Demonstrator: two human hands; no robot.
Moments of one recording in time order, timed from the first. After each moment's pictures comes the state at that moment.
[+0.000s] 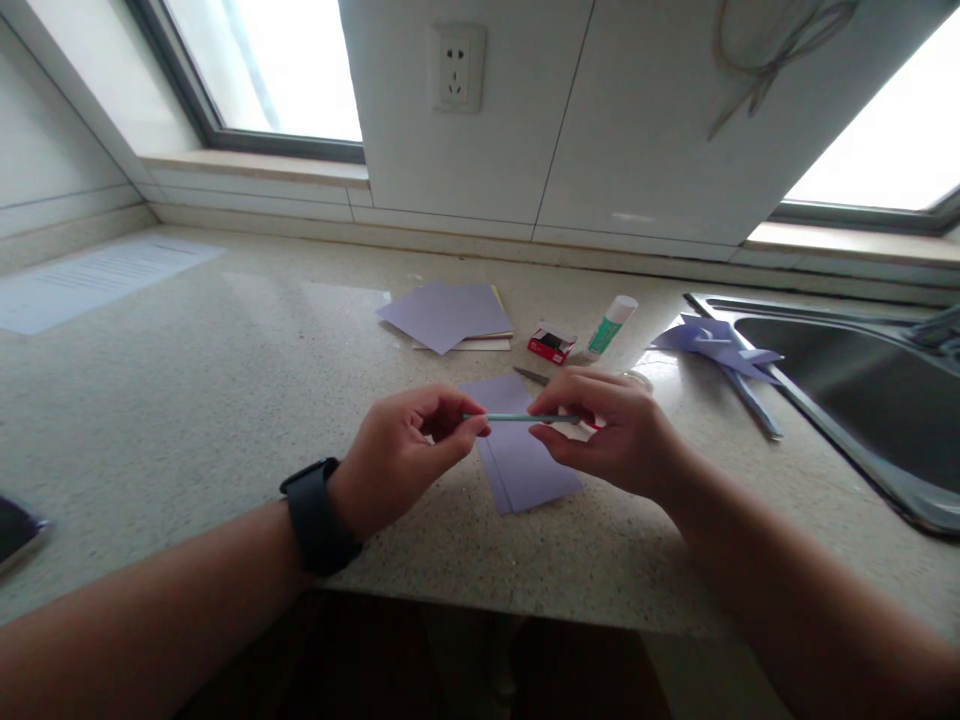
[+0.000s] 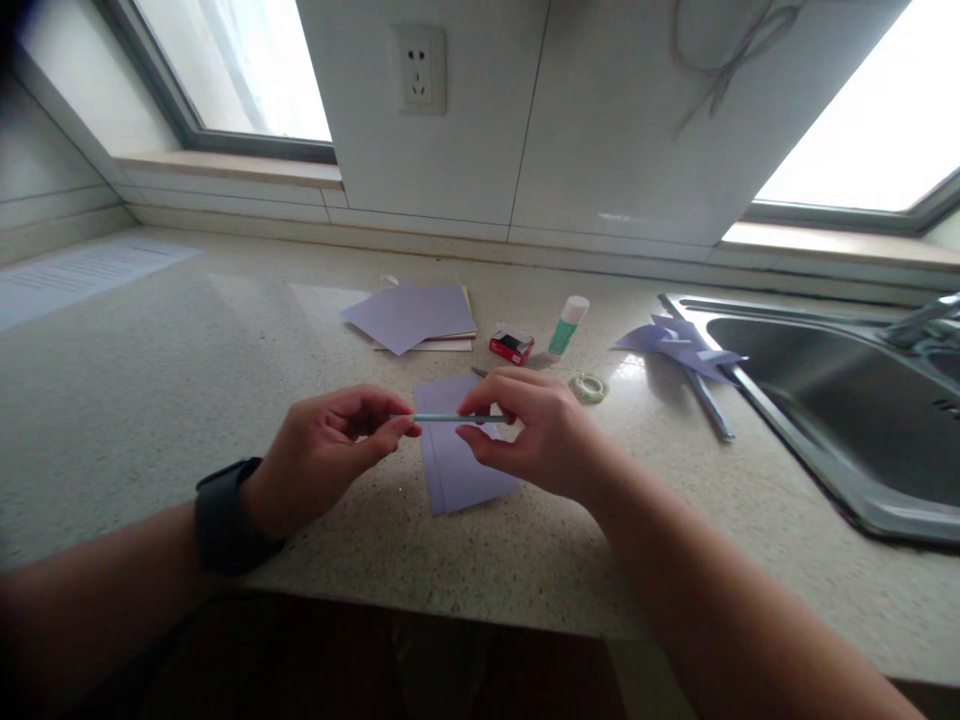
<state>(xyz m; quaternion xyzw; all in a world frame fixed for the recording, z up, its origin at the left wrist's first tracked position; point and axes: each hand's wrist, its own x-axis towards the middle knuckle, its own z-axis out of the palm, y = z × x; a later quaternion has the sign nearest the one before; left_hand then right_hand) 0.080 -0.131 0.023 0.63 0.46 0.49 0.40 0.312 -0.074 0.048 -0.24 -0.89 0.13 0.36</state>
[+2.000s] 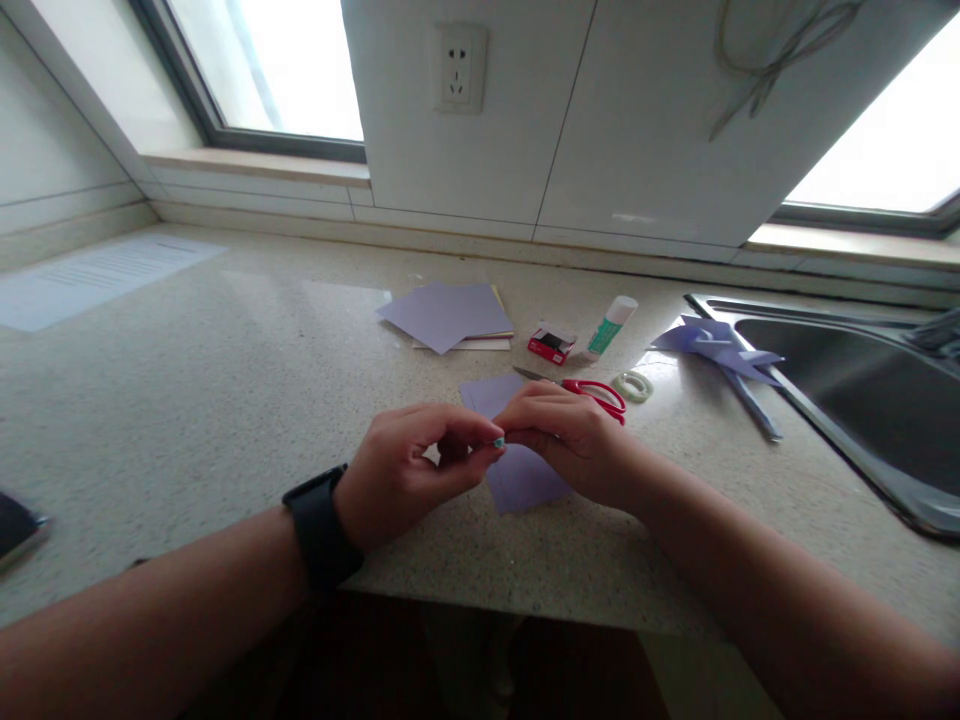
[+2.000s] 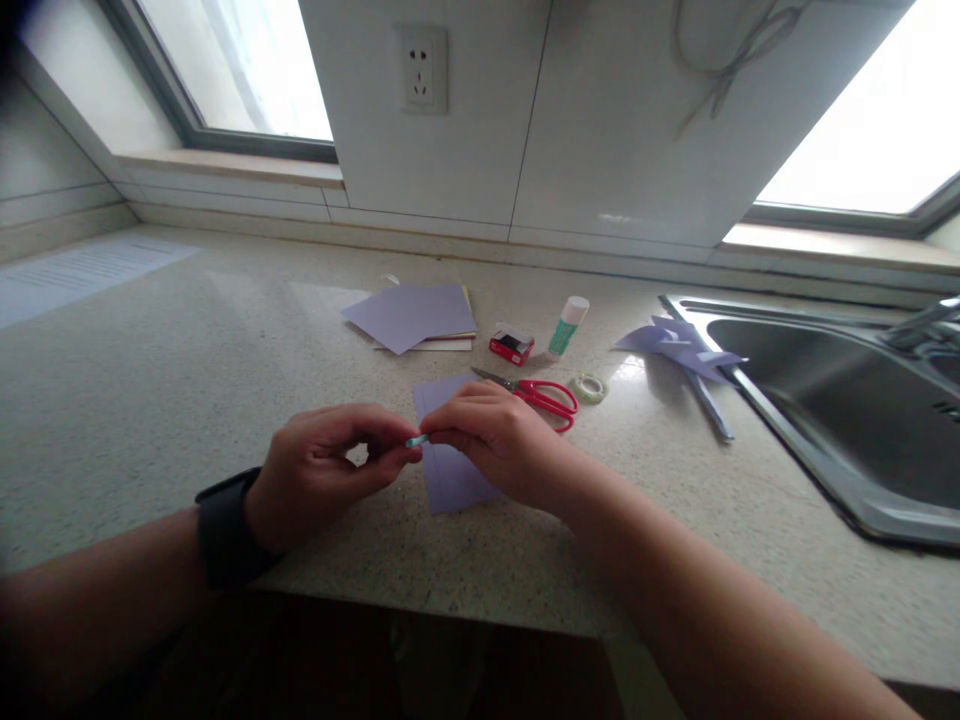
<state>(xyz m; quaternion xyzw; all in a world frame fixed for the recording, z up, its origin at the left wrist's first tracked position) 0.081 -0.143 0.027 0.74 0.41 0.48 0.22 0.294 -0.073 0.036 -0.17 -0.91 0.24 0.31</state>
